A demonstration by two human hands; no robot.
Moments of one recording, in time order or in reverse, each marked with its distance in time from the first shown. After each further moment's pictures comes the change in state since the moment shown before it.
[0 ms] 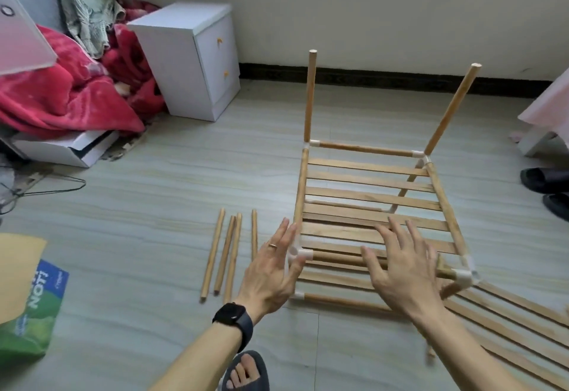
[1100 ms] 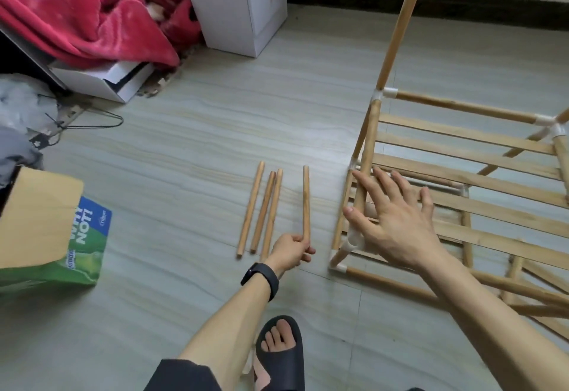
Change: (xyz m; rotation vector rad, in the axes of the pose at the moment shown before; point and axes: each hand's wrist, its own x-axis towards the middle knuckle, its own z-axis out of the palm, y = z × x) left_hand 0.011 -0.104 0.047 -0.686 -0.254 -0.974; right_hand 0.072 -0.093 0.059 -0.042 -0.350 -0.198
